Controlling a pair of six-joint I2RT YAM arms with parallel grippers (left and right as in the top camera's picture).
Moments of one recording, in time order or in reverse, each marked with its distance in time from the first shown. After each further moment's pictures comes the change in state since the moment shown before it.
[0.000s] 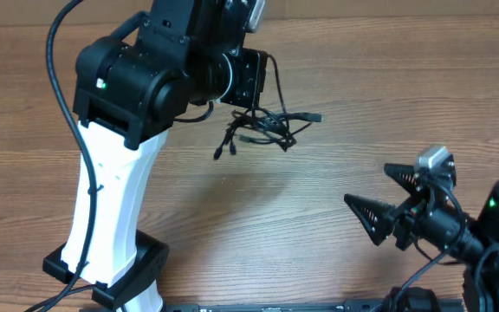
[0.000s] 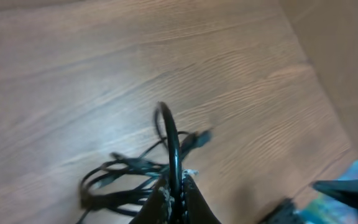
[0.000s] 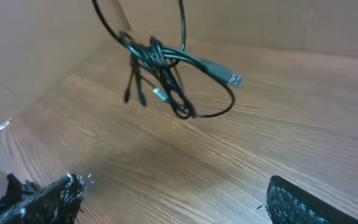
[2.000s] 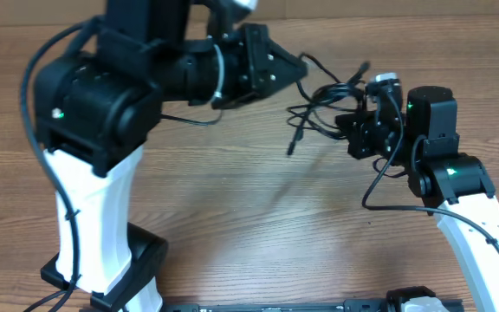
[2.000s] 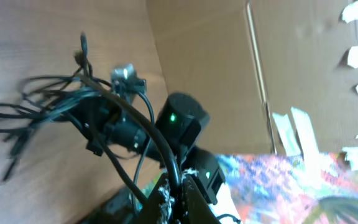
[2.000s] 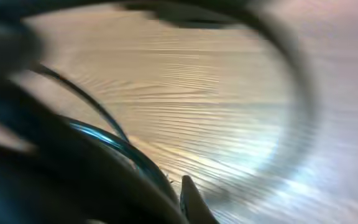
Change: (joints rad) left arm 0.047 0.013 0.205 0.097 0.463 -0.512; right arm 0.210 0.535 0.000 0.393 0.428 0.301
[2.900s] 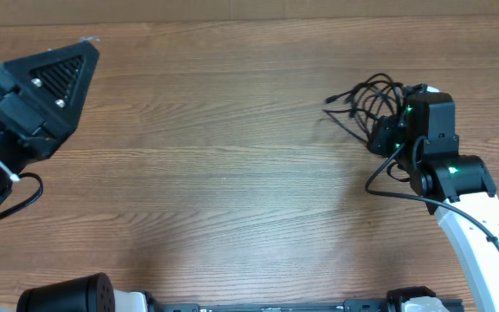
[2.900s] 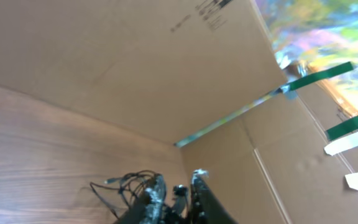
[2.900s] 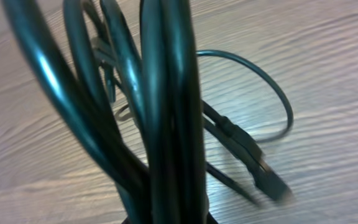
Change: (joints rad) left arm 0.648 -0.300 0.088 -0.056 0.026 0.064; right arm -0.014 0.005 -0.003 -0.109 0.370 0.235
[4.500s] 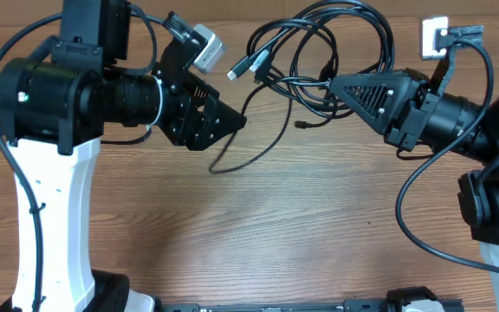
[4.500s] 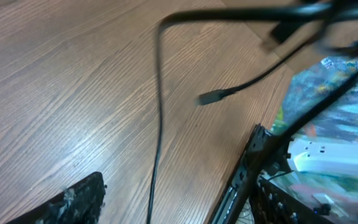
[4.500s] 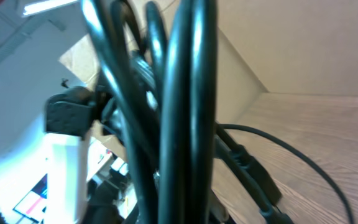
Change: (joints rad) left arm -0.401 0.043 -0.723 -0.058 0.031 1.074; right arm 0.000 -0.112 0.362 0.447 -1.050 0.416
